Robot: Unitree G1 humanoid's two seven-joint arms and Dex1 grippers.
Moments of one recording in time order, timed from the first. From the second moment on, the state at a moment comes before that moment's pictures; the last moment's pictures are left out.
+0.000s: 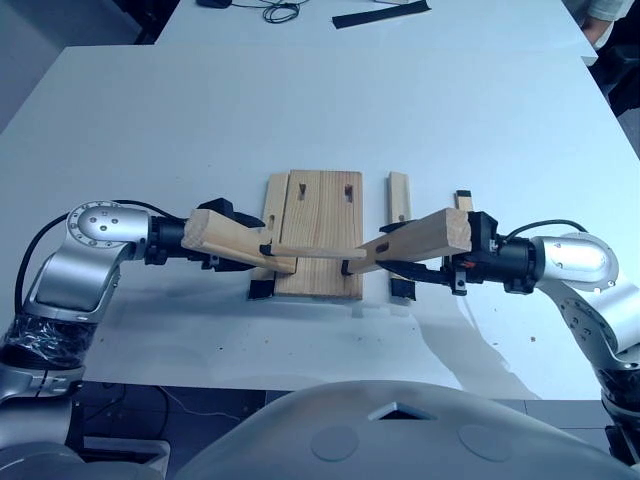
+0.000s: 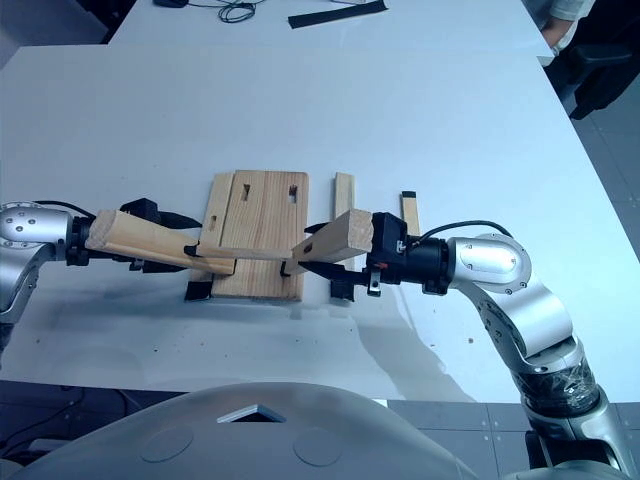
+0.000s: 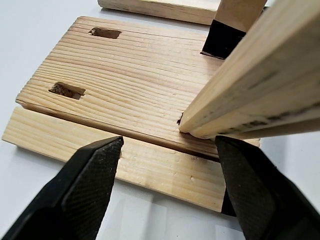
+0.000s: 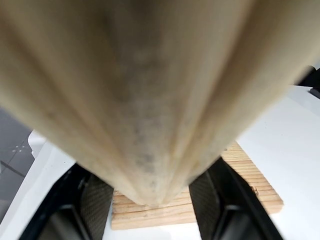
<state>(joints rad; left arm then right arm) -0.08 0.92 -0.06 -0.17 -0.31 0.32 -1.26 0.04 -0.71 0.12 -0.58 0.54 0.30 1.00</state>
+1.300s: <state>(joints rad) 0.06 0.97 -0.01 -0.40 -0.32 0.35 -1.21 -0.02 -0.76 0.15 -0.52 0.58 0.32 1.06</state>
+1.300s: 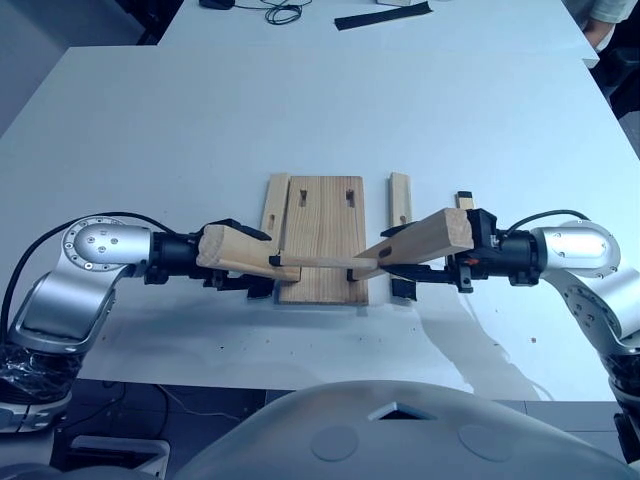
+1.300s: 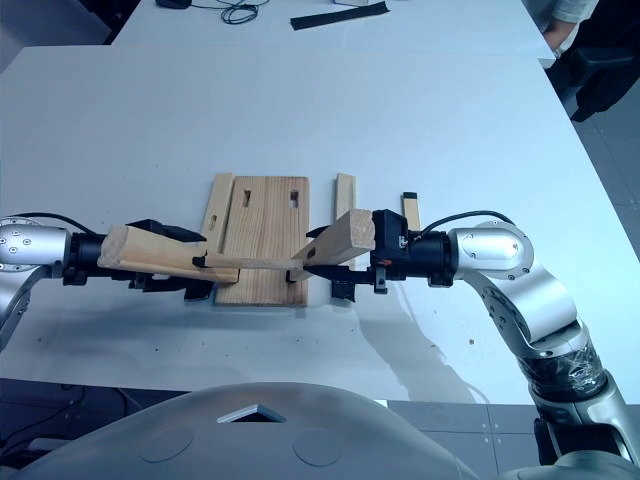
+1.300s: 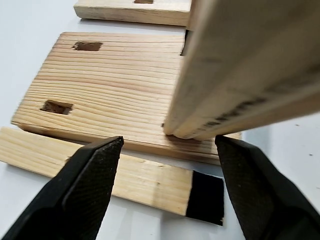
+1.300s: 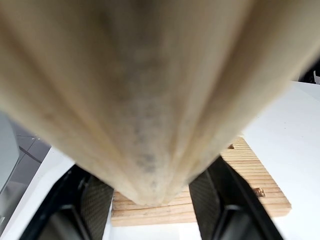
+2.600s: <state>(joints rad) -0.01 0.92 0.05 -0.35 -0.50 0.43 -1.22 -0.06 -0.75 0.21 -0.49 0.53 0.28 0.98</state>
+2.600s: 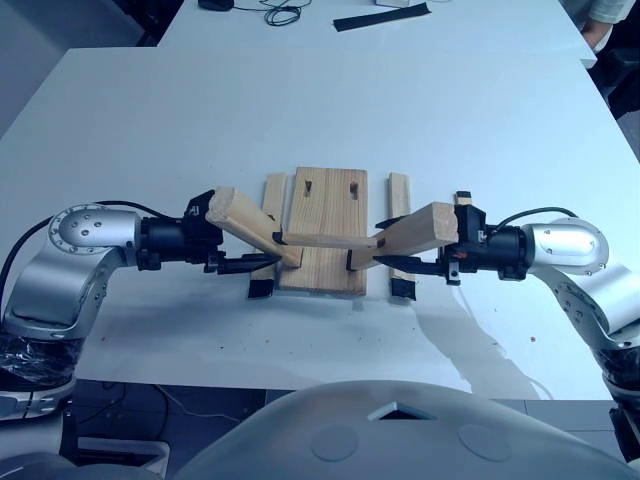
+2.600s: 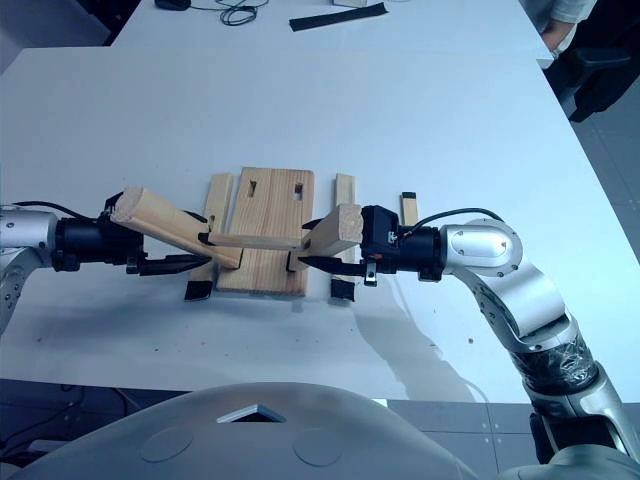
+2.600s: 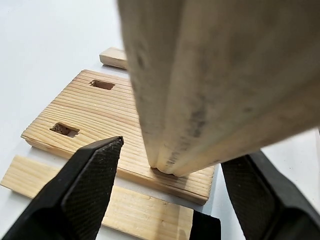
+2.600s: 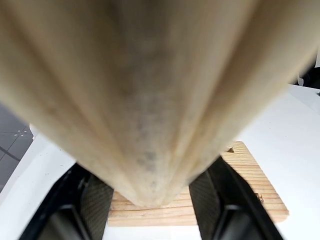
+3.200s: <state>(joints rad) -0.01 0.90 0.03 -0.37 -0.50 0.45 -1.15 -0.07 -0.75 0.21 -0.50 0.52 0.30 0.98</state>
